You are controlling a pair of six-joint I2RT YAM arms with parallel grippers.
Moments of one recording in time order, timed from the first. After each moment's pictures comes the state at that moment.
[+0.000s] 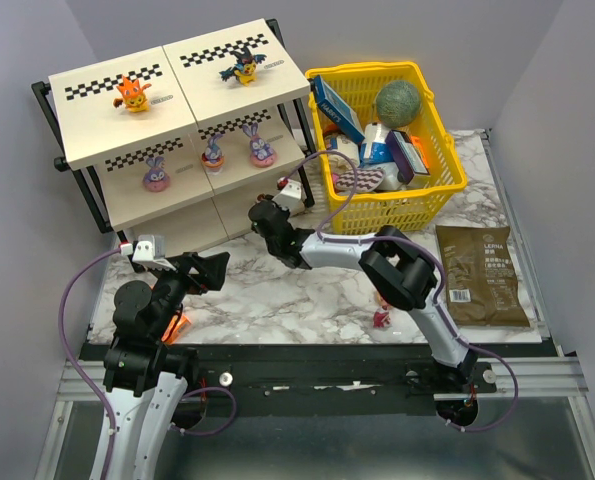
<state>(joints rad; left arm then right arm) -0.17 0.19 0.52 -0.40 0.17 -0.48 0.97 2.26 1.57 0.29 0.67 0.82</state>
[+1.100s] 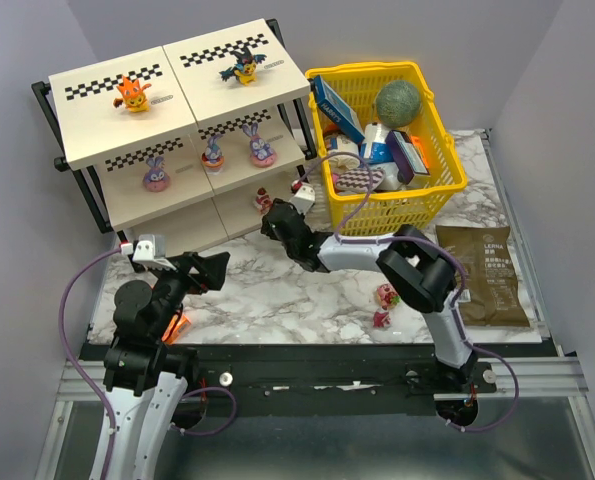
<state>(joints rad) -0.17 0.19 0.52 -0.40 0.16 -0.48 0.93 2.17 1.39 0.32 0.57 0.81</state>
